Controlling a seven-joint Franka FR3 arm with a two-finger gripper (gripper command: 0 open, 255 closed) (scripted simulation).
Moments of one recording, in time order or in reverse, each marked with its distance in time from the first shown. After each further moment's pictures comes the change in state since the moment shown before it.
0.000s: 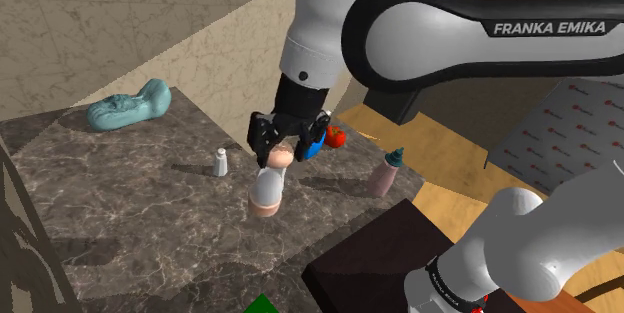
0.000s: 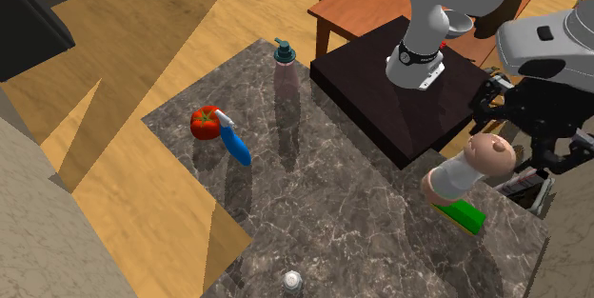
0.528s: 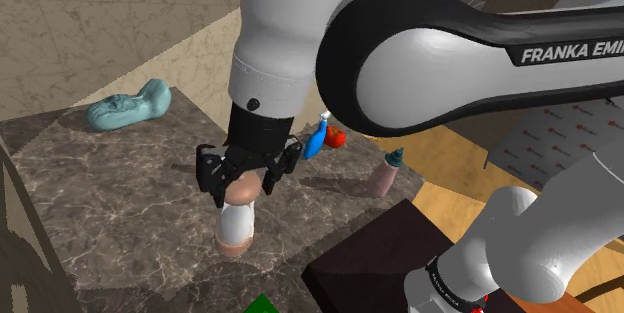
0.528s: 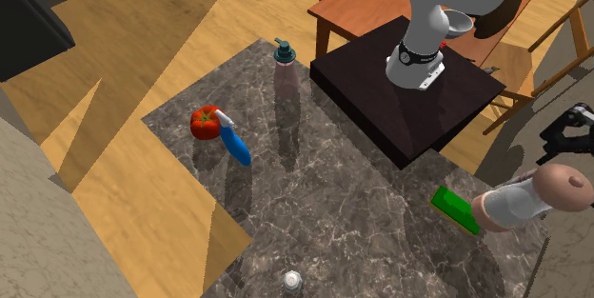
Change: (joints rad) arm 0.063 0.127 0.132 0.122 -0.046 0.021 0.216
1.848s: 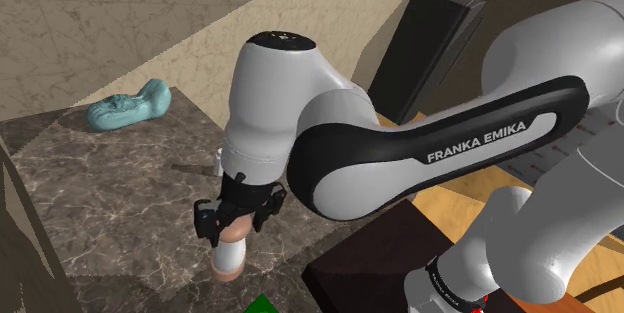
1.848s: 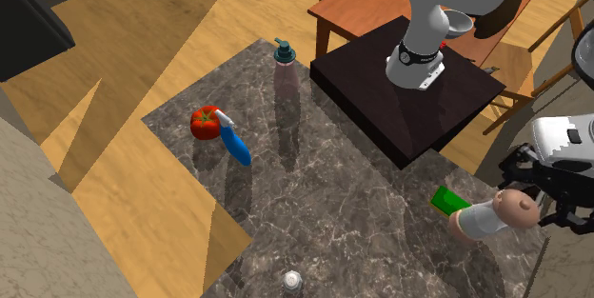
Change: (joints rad) arm 0.013 0.099 0.028 -0.173 -0.042 0.262 0.034
